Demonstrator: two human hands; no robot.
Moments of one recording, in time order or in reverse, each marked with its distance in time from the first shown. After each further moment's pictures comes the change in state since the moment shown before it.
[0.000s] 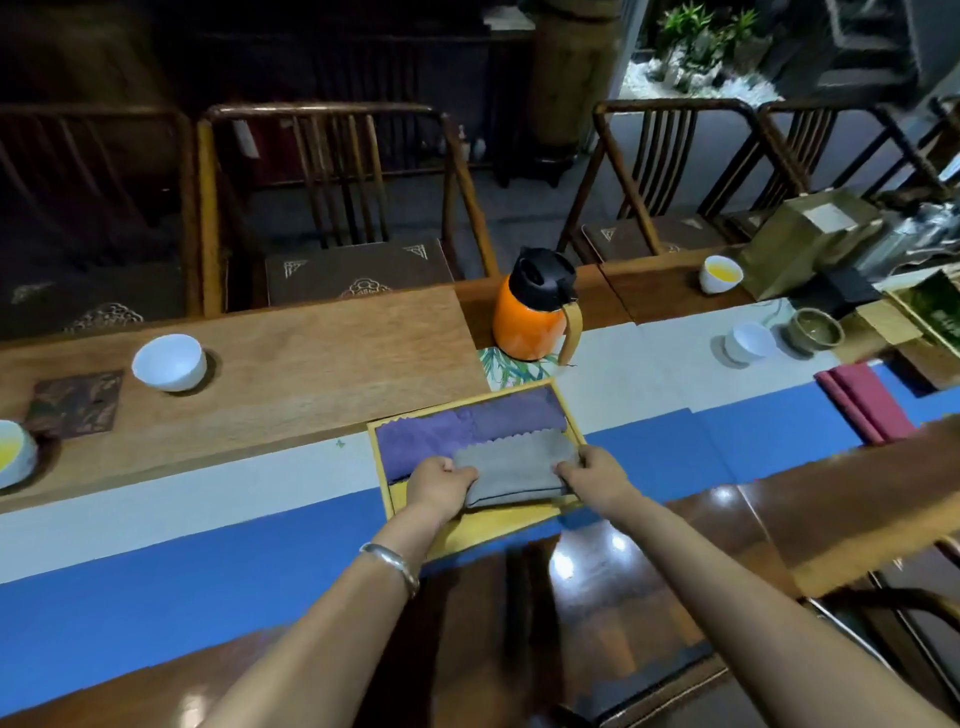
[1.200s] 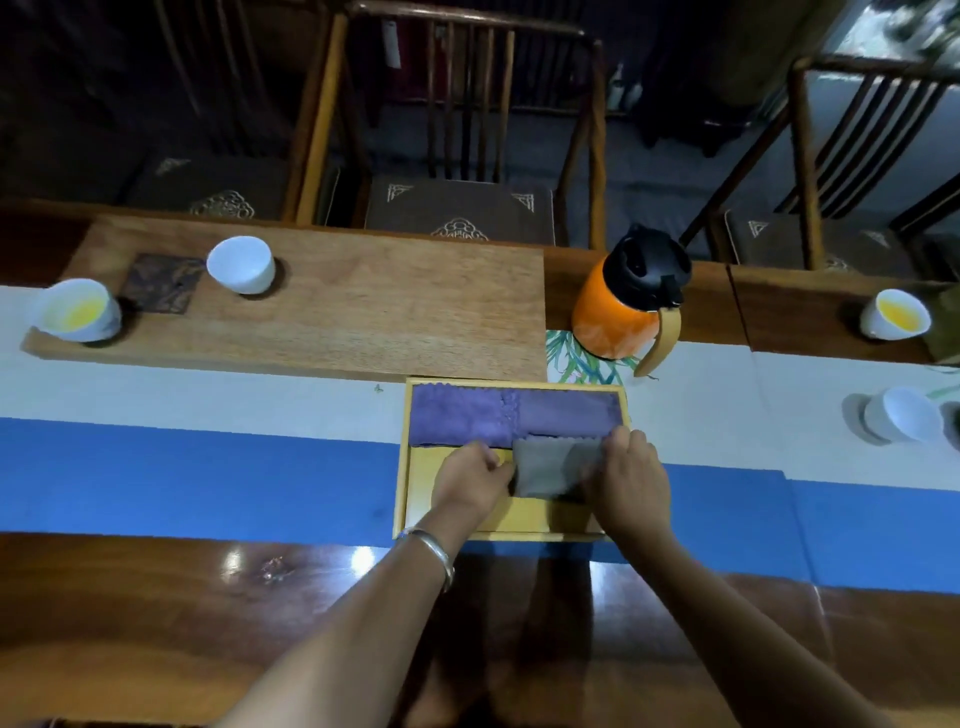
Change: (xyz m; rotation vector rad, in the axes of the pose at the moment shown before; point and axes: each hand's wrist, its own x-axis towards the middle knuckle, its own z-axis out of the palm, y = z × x) left_hand 0.022 -0.016 0.036 0.145 0.227 0.021; right_hand 0.056 0.004 0.009 -0.652 0.248 -0.488
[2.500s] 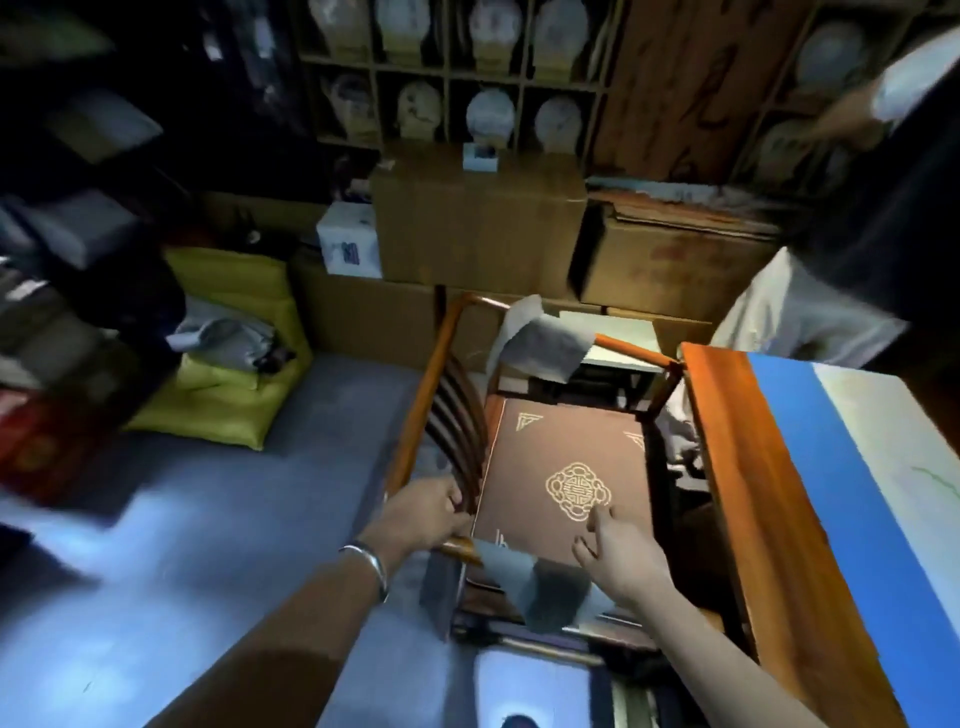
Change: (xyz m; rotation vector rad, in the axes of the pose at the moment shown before) left_hand -0.579 -0.553 -0.295 -0.409 0.964 -0.845; right_hand -0.499 -0.620 0.103 -0.307 -0.440 -1.776
